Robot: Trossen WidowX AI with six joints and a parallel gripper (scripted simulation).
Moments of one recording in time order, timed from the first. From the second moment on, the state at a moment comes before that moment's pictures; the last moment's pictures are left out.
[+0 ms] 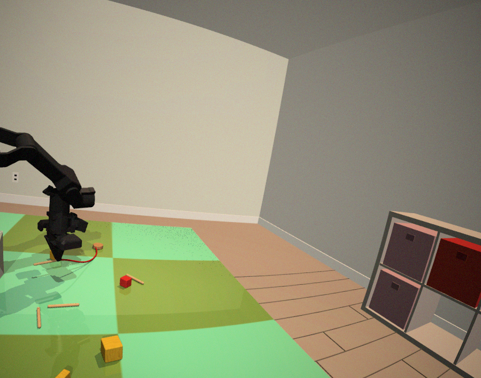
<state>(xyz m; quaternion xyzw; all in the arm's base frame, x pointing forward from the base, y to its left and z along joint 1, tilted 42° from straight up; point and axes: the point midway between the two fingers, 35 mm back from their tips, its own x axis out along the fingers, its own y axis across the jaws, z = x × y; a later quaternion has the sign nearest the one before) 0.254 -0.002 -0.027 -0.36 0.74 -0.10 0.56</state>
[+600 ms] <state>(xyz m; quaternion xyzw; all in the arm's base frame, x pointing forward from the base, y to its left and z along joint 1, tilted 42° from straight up) 0.262 0.001 -0.029 -0.33 0.73 -0.14 0.58</state>
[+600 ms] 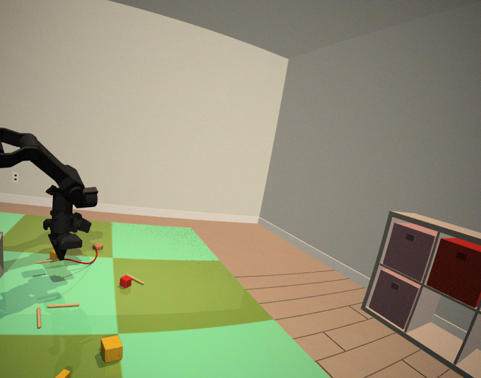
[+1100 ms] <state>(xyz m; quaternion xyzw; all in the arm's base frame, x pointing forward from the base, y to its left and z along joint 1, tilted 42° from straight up) 0.280 0.007 -0.034 -0.26 0.71 -0.22 0.61</state>
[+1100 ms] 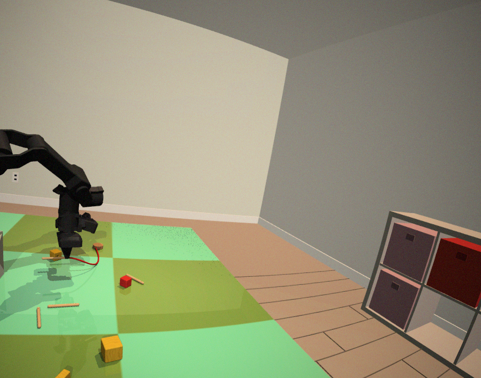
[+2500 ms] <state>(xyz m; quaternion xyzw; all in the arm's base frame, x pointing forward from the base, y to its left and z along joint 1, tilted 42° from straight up) 0.330 0.023 -0.053 -0.05 0.60 -0.44 0.66</state>
